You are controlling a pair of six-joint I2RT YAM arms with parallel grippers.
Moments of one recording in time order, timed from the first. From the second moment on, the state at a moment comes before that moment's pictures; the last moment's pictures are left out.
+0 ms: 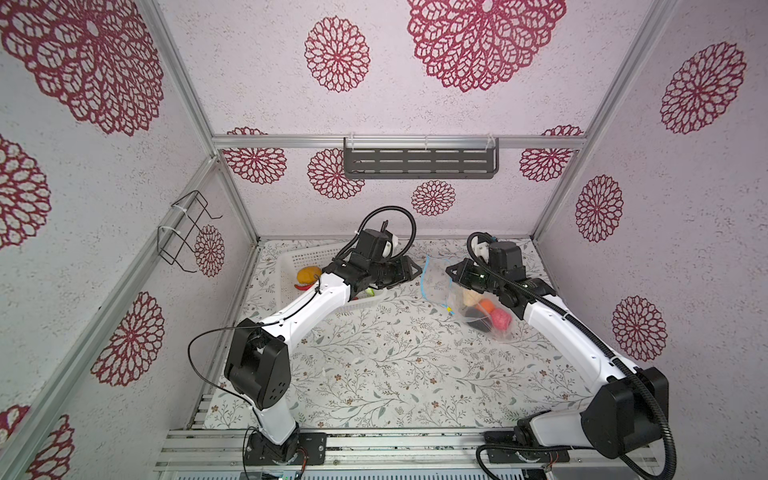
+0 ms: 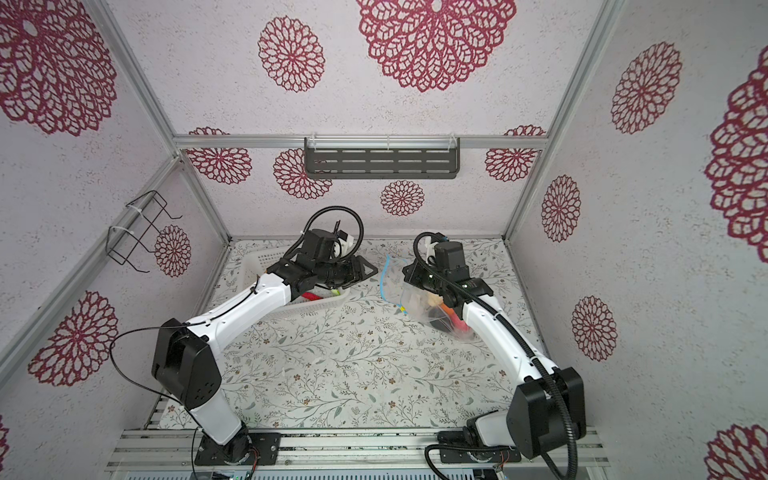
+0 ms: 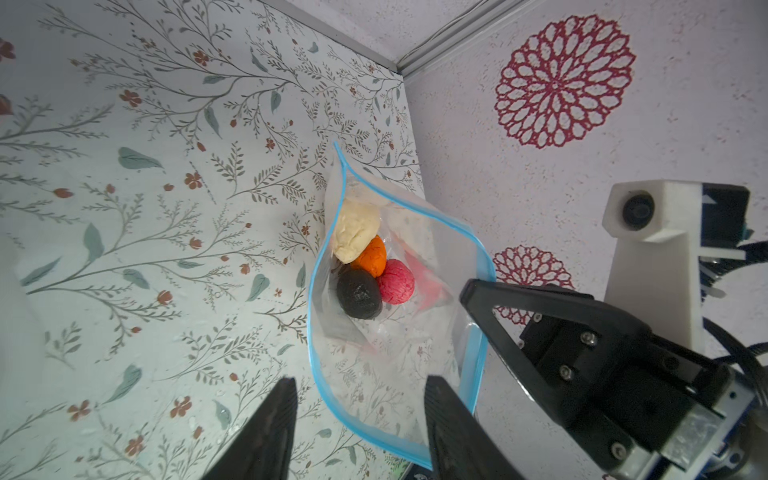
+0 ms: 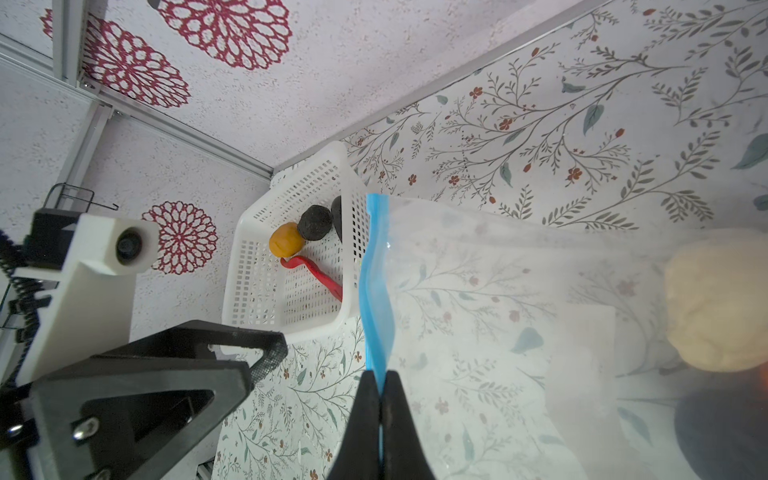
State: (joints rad) left arm -0.55 1.73 1.50 -0.39 0.40 -0.76; right arm 0.36 1.37 1.17 -0.35 -0.31 0.67
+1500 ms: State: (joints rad) left arm -0.27 2.23 1.88 -0.72 0.06 -0.66; right arm 0.49 1.48 1.17 -0.29 -0.32 0.69
